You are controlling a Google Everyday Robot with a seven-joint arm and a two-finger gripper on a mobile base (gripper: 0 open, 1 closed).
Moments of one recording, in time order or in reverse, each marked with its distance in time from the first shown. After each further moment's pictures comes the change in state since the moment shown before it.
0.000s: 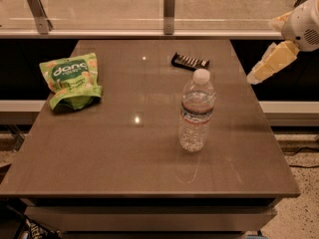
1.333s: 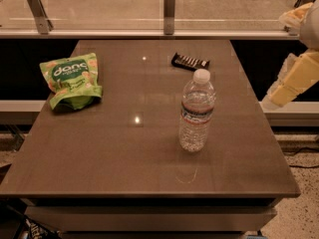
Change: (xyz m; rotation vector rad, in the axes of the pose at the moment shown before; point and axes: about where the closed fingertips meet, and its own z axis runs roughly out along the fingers) arm -0.021 0.099 -0.077 0.043 0.156 -0.157
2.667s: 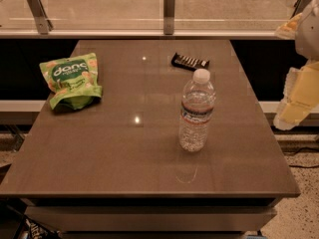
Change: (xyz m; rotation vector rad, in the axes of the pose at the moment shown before) arm 0.004 0.037 -0.010 -0.101 0.205 -0.085
